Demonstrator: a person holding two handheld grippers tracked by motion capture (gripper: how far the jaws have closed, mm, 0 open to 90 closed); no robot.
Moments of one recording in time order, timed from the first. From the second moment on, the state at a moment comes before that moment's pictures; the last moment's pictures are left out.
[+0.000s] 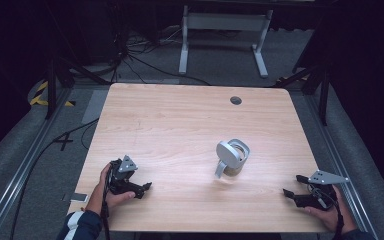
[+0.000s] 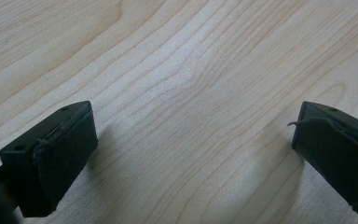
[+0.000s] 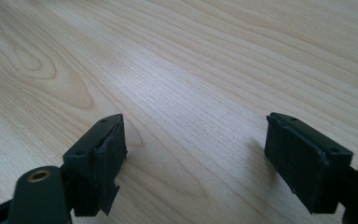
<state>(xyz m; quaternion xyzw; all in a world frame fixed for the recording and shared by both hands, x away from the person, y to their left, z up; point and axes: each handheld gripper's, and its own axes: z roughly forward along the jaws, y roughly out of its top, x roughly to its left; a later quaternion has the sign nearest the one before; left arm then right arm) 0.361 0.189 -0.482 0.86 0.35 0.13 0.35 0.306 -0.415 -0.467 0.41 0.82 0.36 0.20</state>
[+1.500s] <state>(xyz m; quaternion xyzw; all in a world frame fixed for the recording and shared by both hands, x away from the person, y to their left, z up) 0.360 0.190 -0.482 0.86 0.35 0.13 0.35 0.298 -0.342 -0.404 0.29 0.83 0.44 0.19</state>
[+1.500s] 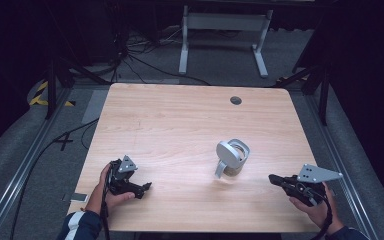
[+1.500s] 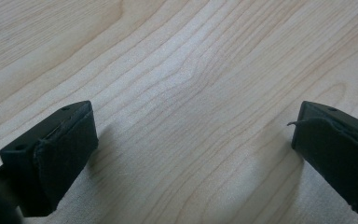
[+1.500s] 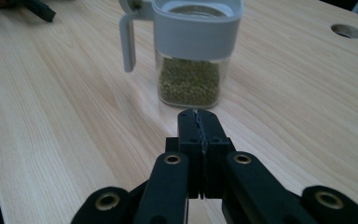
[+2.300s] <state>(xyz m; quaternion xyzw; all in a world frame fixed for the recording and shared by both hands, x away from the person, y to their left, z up) 0.360 0.190 -0.482 0.86 0.35 0.13 0.35 0.309 -0.266 -0.365 0.20 0.84 0.47 0.18</state>
